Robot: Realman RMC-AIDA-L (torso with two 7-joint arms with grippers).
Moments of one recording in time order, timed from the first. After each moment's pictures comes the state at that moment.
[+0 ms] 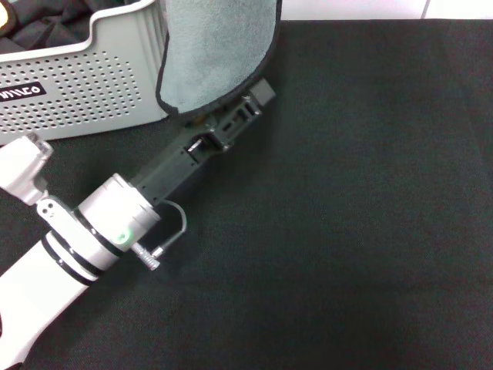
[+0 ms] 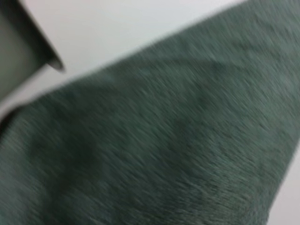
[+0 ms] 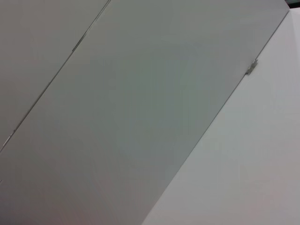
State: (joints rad) left arm -0.57 -2.11 0.46 -0.20 1.50 1.58 -1.05; right arm 0.80 2.02 -1.22 -1.50 1.56 1.01 -1.58
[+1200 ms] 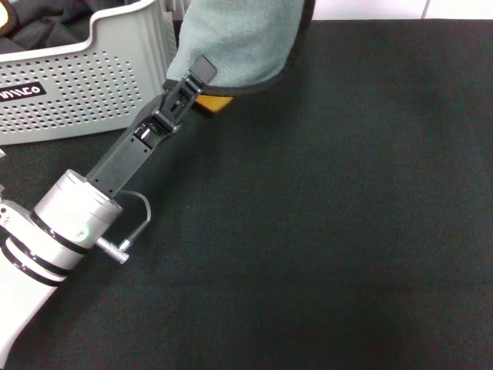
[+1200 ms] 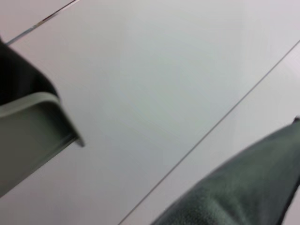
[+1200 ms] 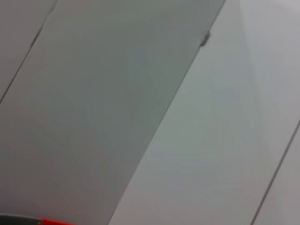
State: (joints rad) left arm -0.51 -2.10 0.43 -0.14 1.45 1.67 -1.12; right arm 0.57 2.02 -1.19 -1.55 1.66 1.06 -1.60
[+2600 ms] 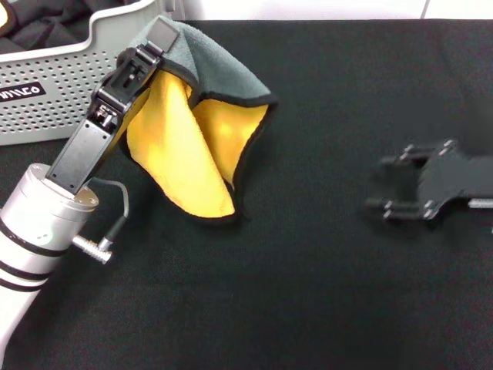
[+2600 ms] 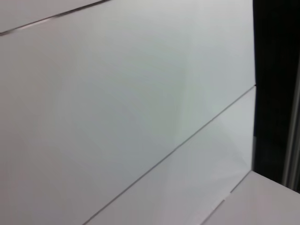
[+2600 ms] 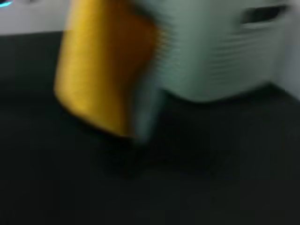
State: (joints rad) left arm -0.50 -2.11 0.37 -0.13 1.47 1.90 -1.29; right arm 0.28 2.03 -1.37 -1.26 1.26 1.26 -1.58
